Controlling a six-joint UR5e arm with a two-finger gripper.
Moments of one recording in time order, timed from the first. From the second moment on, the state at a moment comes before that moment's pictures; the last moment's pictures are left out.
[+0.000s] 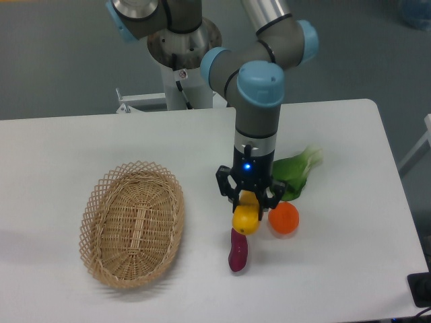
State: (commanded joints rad) arm 2.51 -1.84 -1.71 -0.70 1.26 0.77
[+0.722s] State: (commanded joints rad) arm 2.51 -1.82 -1.69 -0.71 1.26 0.75
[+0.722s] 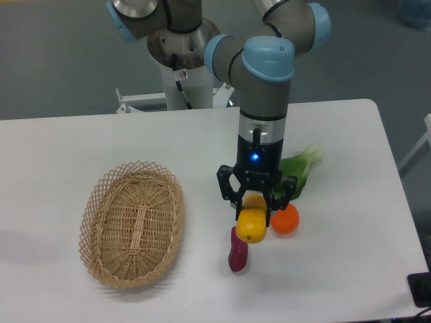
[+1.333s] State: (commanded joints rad) arm 2.50 -1.82 -1.69 -0.71 1.27 0.75
